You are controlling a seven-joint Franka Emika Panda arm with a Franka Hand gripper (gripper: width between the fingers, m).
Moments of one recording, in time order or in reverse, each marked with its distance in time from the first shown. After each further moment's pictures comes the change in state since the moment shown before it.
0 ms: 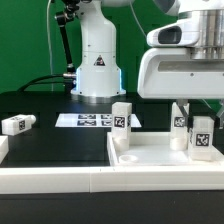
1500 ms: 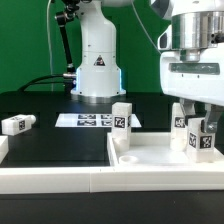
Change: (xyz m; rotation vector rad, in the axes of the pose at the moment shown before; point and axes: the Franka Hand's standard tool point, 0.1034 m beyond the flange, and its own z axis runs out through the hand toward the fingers) arm -0.001 0.004 0.003 0.036 0.001 1.045
